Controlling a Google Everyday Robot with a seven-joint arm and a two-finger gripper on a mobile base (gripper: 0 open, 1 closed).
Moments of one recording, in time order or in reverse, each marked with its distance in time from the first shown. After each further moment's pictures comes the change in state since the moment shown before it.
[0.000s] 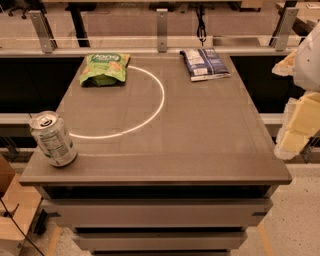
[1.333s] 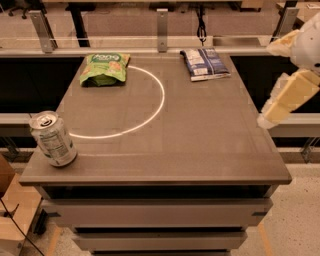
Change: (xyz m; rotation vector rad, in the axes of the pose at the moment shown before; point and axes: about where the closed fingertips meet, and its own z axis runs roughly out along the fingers) arm -0.021 -0.054 0.003 0.073 -0.257 0.037
